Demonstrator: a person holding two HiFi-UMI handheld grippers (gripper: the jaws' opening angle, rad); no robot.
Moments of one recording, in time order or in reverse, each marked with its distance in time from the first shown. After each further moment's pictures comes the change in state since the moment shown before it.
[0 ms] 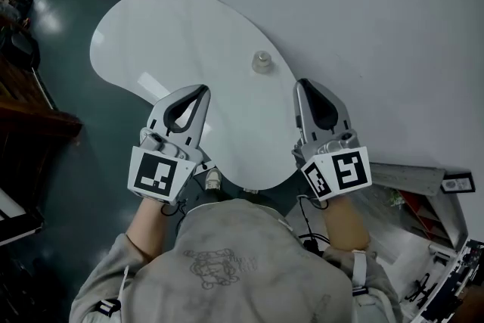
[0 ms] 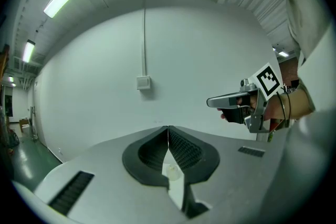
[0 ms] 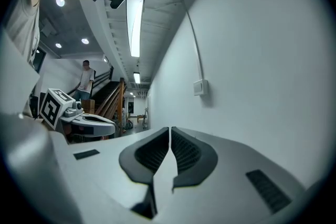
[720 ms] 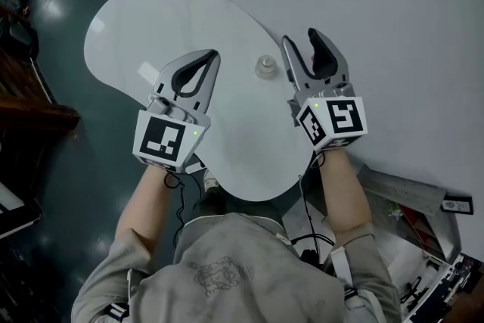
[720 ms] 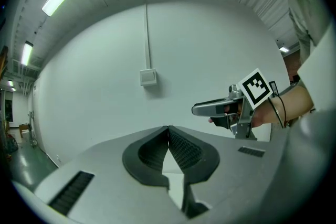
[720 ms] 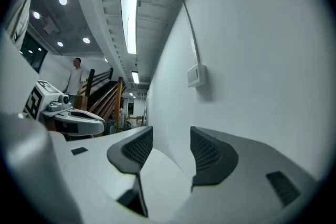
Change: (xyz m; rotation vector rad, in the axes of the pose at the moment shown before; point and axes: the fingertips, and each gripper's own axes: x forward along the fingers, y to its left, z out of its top) left arm 0.102 0.053 -0.011 0.050 -0.044 0.016; right arm 0.135 -0.069 -0.027 -0.013 -0.025 0.012
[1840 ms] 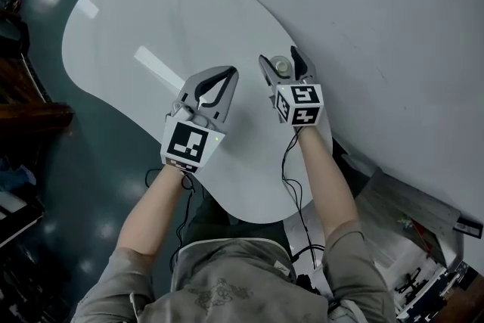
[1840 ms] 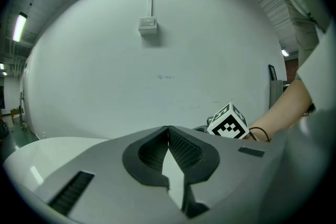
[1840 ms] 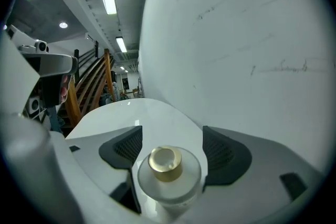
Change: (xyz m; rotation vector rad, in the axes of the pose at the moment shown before) left arm 0.095 -0.006 -0.183 -0.054 0.132 -0.098; right arm 0.100 -0.042 -0.321 0.121 0.377 -0.038
